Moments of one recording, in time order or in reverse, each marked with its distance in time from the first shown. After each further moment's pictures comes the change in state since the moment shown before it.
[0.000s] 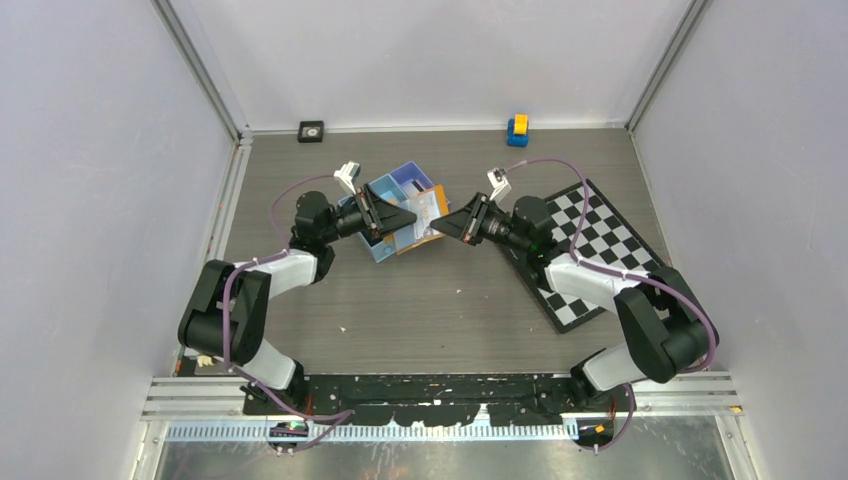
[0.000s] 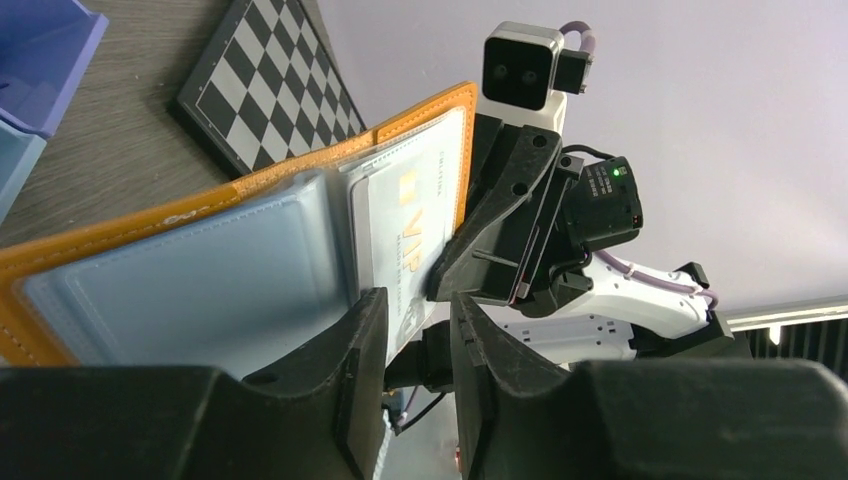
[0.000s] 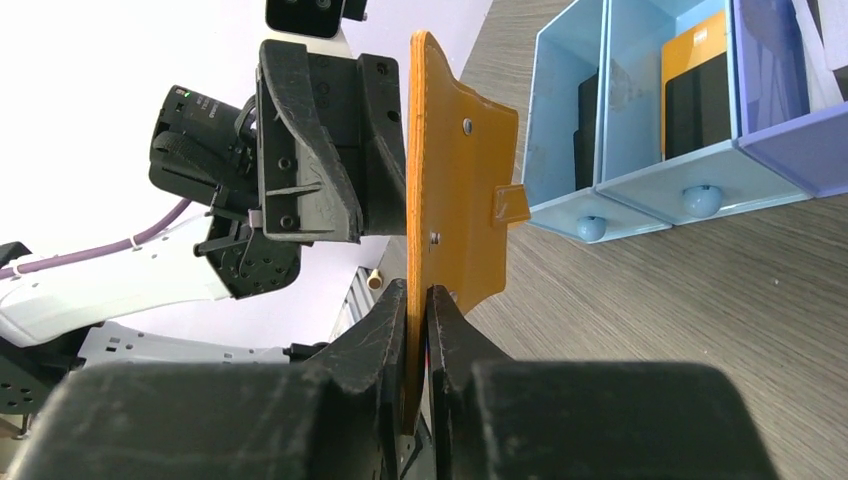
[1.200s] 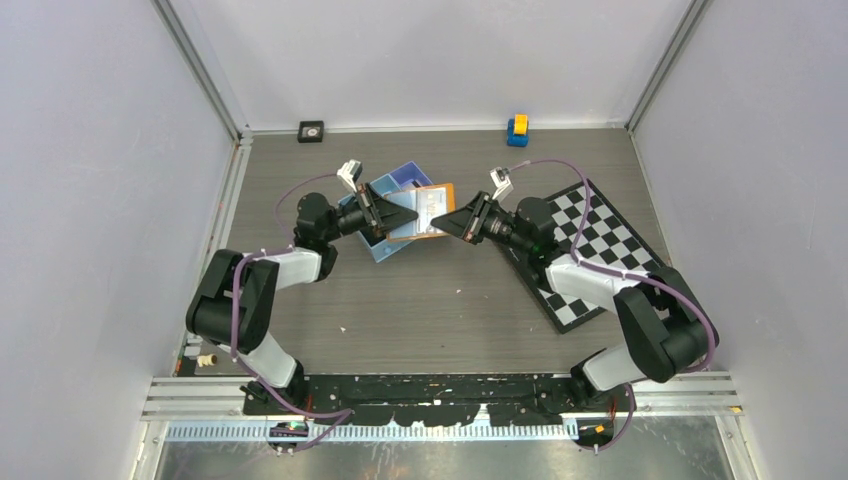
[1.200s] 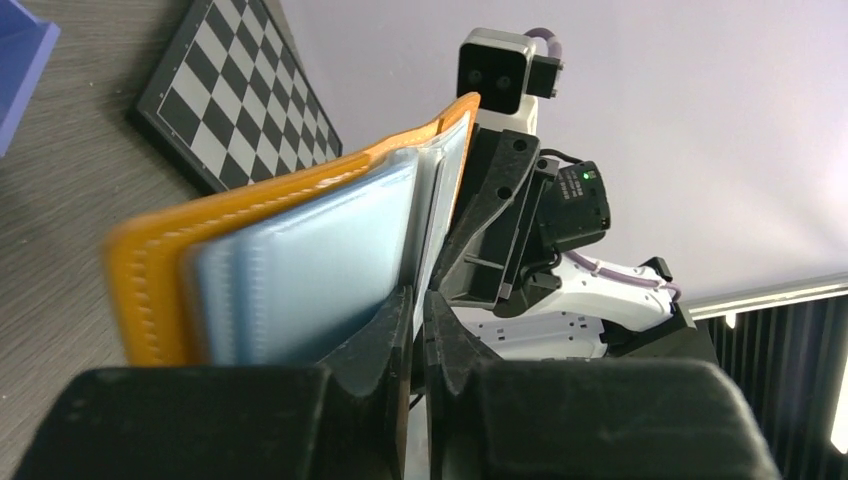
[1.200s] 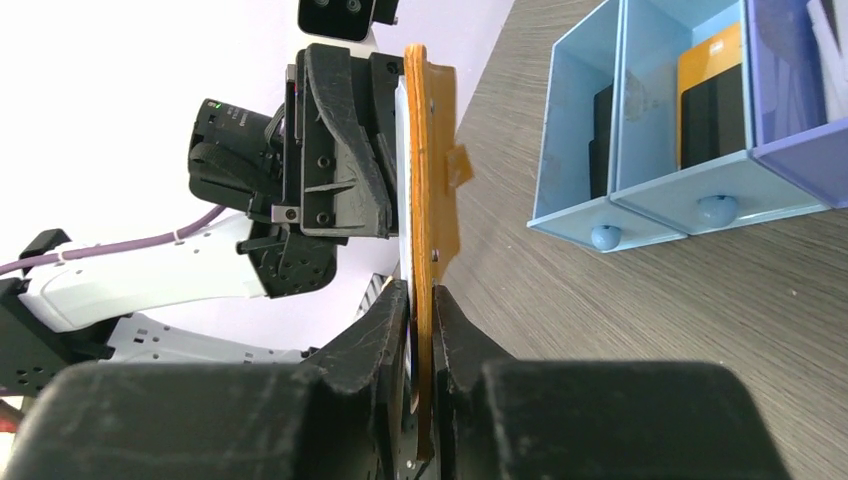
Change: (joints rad) left arm -0.007 0.073 0.008 0.151 0.024 -0.116; right arm -0.008 -0.008 -0.021 0.039 0.003 0.025
